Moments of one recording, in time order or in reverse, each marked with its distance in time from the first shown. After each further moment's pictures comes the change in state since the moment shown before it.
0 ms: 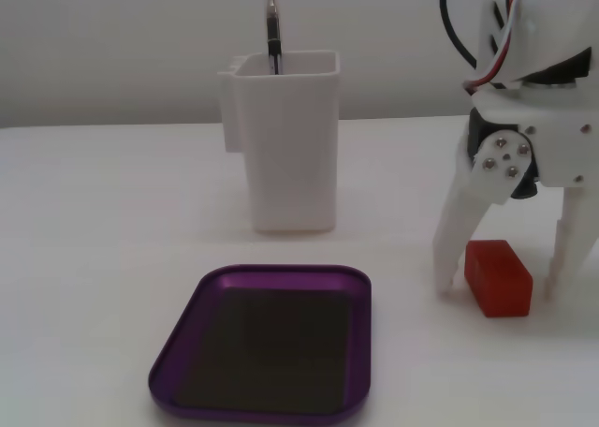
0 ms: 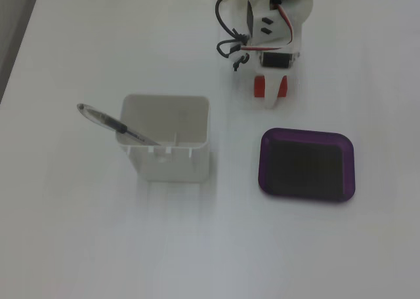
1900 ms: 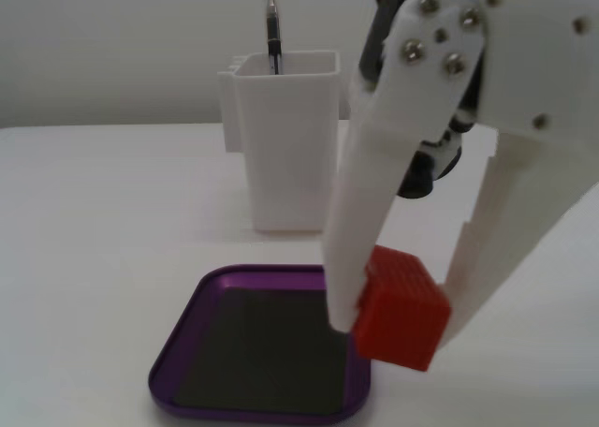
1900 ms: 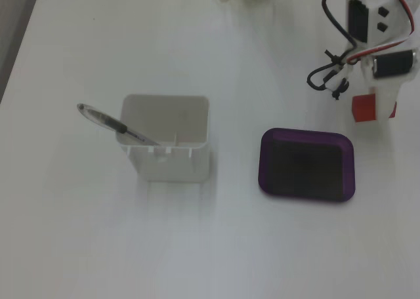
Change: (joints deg) arm -15.5 -20.0 -50.1 7.0 9.2
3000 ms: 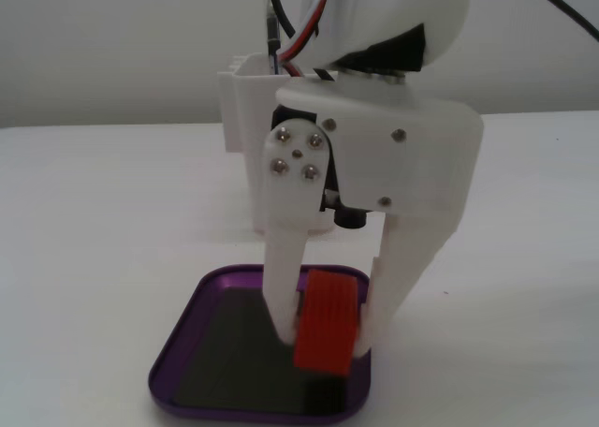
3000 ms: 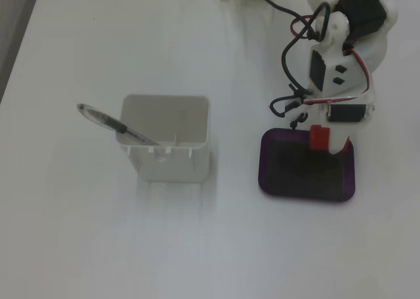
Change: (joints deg) arm 7.2 -14.6 -11.6 5.9 -2.7
